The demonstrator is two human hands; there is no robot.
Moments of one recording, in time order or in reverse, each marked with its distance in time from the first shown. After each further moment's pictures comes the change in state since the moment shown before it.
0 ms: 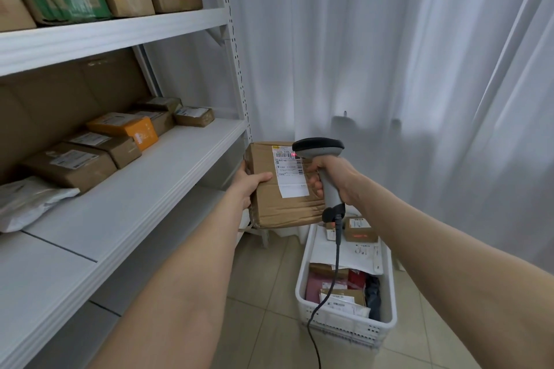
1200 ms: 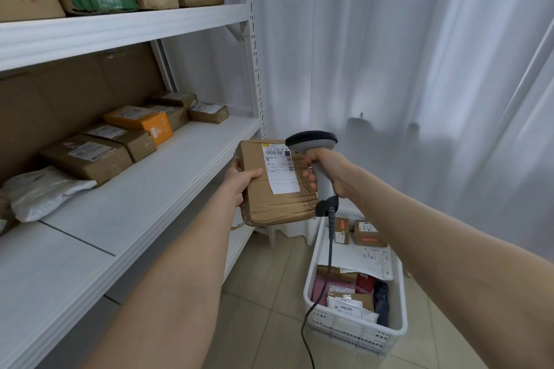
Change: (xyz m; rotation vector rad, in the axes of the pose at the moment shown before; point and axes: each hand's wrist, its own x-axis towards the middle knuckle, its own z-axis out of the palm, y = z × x) left_hand 0.022 0.001 -0.061 -0.028 0.086 -0.032; right_hand 0.010 -0.016 0.058 0.008 -0.122 0.044
